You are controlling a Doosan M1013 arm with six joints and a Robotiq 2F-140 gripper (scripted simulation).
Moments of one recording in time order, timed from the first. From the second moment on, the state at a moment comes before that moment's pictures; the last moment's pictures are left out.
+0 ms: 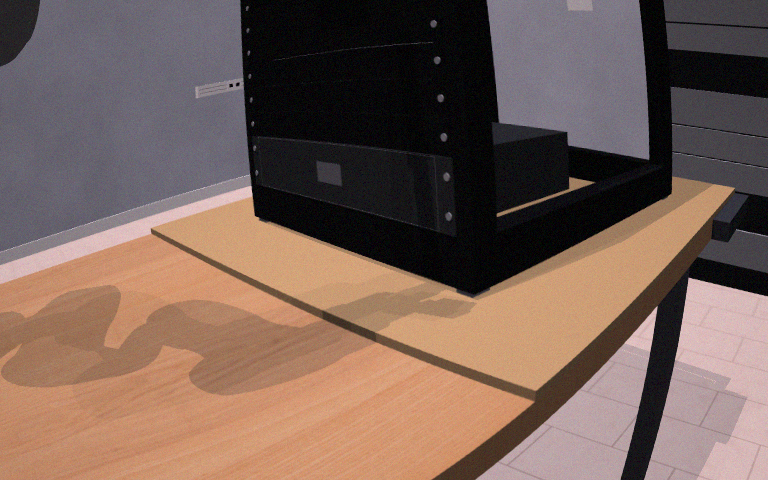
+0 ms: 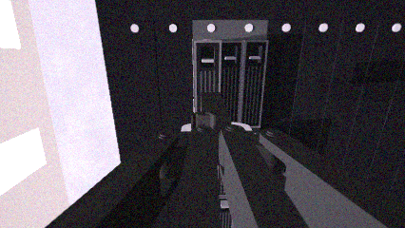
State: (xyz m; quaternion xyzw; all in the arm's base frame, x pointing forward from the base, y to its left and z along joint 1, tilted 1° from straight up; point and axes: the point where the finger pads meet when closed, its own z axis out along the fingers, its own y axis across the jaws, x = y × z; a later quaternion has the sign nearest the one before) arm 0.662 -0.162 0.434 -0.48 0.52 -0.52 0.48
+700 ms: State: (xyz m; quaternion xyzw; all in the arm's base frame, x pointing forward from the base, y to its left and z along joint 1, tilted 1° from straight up) arm 0.699 -0.165 0.434 -0.48 0.52 -0.52 0.48
